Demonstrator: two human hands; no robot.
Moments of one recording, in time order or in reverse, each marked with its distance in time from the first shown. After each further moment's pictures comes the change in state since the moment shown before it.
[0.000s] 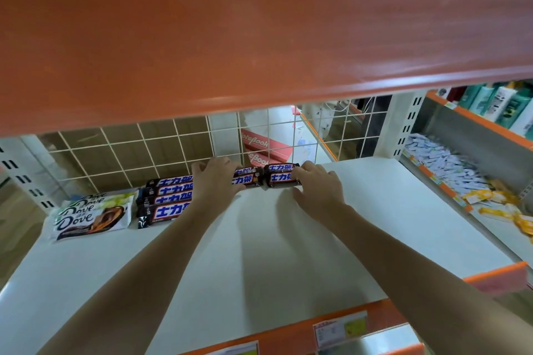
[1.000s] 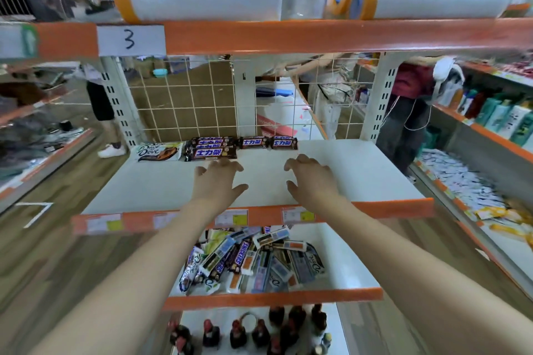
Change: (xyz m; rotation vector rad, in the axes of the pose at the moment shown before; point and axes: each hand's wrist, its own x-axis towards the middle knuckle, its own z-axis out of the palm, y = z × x) left_hand -0.209 0.064 -0.105 -0.043 -0.025 -0.138; right_hand -0.177 -0.025 -0.090 0.055 -0.020 -0.160
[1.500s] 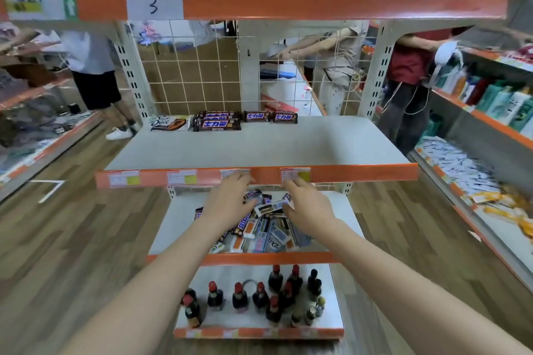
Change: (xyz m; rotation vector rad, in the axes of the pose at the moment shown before) left_hand -0.116 0.028 0.020 -0.209 -0.046 0.089; right_hand -0.118 -0.024 0.037 0.118 -0.091 -0.041
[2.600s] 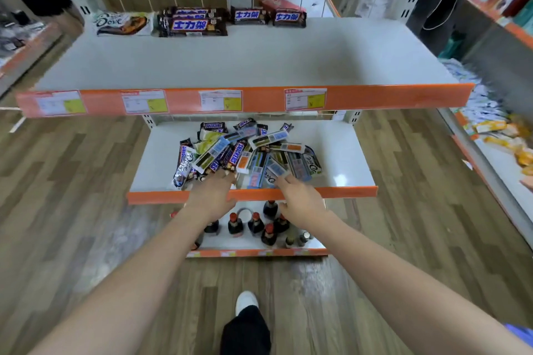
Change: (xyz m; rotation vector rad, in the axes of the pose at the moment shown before) left_hand -0.036 -0.067 0.132 0.144 -0.525 -0.142; right_hand -0.019 0.032 0.160 -0.019 -0.361 0.043
